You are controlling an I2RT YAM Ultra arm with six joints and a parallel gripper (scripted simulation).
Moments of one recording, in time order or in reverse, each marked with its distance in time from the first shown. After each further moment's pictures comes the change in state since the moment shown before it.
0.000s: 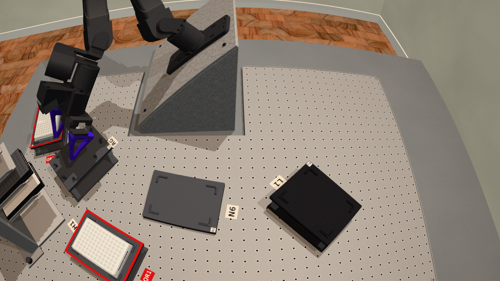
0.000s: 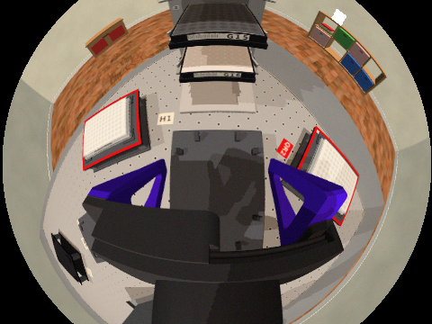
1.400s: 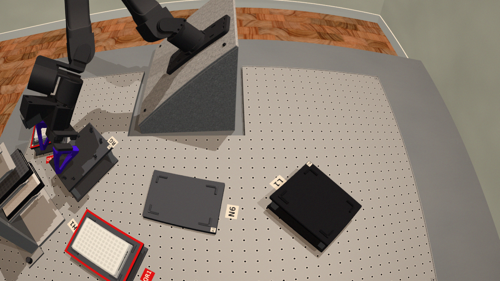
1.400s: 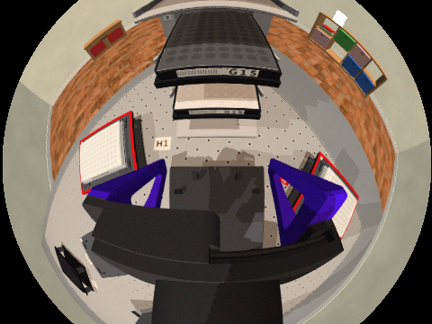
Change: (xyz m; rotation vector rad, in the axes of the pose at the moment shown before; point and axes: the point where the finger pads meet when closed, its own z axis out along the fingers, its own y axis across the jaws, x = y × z) arm -0.035 -0.001 0.034 0.003 -0.005 0.002
